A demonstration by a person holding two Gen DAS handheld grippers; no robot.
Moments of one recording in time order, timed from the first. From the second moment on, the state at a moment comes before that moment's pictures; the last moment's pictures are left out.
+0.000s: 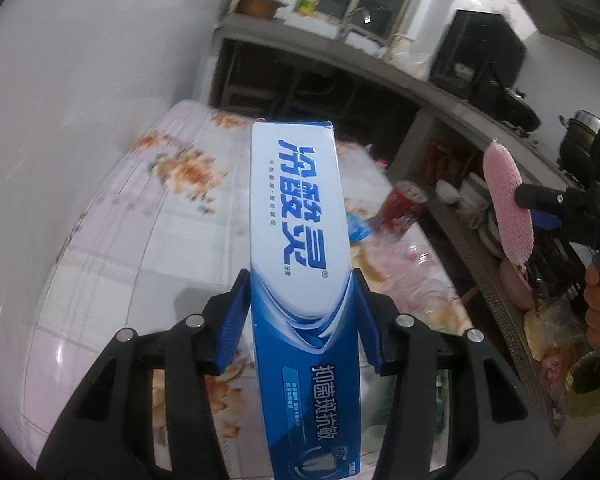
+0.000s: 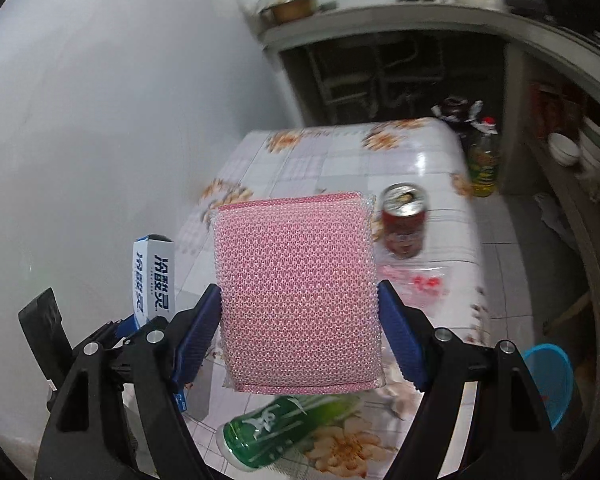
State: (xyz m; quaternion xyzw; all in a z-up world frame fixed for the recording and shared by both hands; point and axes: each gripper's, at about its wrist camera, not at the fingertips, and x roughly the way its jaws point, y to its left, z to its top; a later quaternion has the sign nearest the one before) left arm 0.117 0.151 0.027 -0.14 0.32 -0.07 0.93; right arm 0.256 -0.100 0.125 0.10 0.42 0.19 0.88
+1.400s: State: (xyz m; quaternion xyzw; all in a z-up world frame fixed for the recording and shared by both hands) left arm 0.214 -0.363 -0.094 0.15 0.54 -0.35 0.75; right arm 0.082 -0.487 -0.188 0.52 0.41 -0.16 0.73
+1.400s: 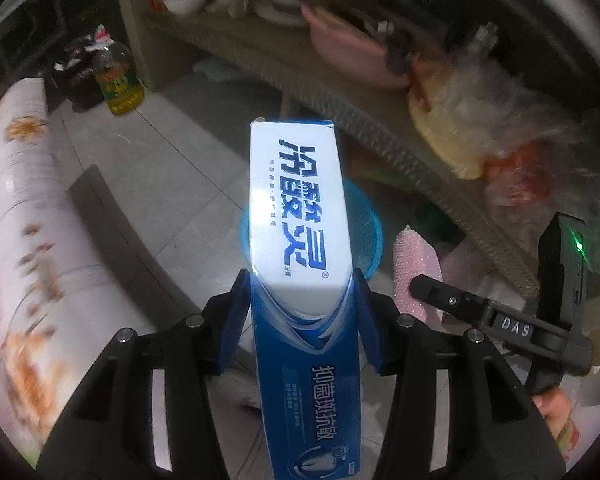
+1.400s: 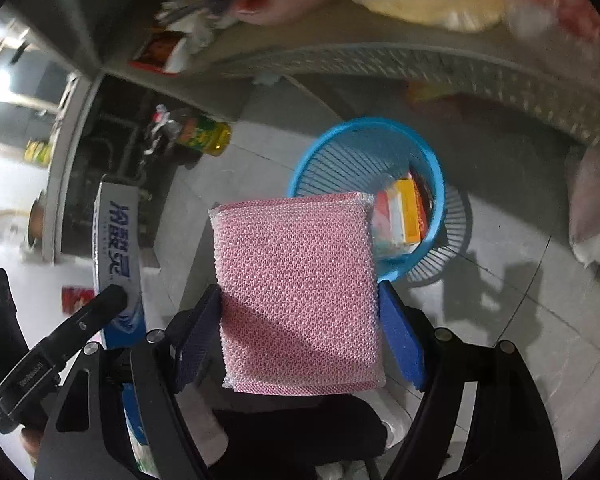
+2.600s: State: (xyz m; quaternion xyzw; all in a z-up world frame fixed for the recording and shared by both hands) left arm 0.171 -0.219 0.029 0.07 0.41 -0.34 0.84; right arm 0.060 -0.454 -0.197 0.49 0.40 -0.16 0.76
